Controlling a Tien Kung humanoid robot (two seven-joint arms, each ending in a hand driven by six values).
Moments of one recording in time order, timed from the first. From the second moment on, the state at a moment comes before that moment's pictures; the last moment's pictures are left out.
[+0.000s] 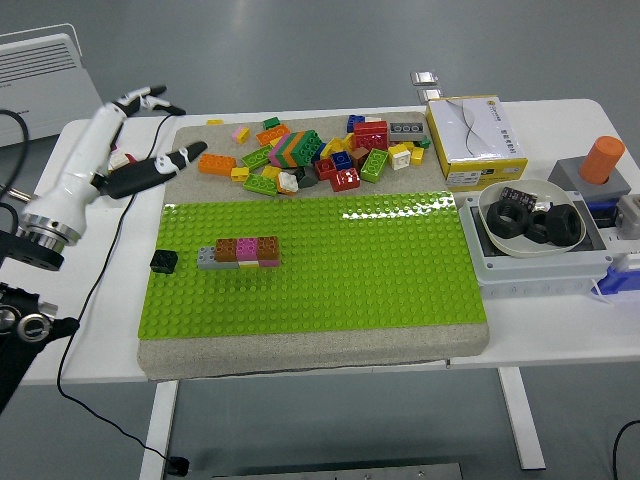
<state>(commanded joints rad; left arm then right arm) -0.30 0.39 -1.30 -1.76 1.57 0.10 0.01 0.13 -0.09 2.20 0.18 -2.27 -0.02 -0.17</state>
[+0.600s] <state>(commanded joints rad) -0.52 0.40 -1.18 -1.78 0.91 -0.10 -0.06 0.15 -0.09 2.09 0.18 -2.27 -0.04 -0.17</state>
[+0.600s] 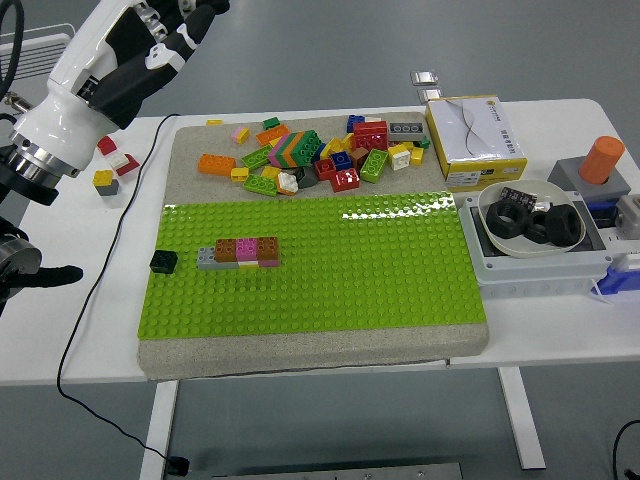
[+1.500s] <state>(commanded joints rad) -0.56 0.38 -1.14 -1.78 0.19 -0.14 -0.13 0.13 -0.08 2.09 0.18 -2.27 -0.04 -0.17</state>
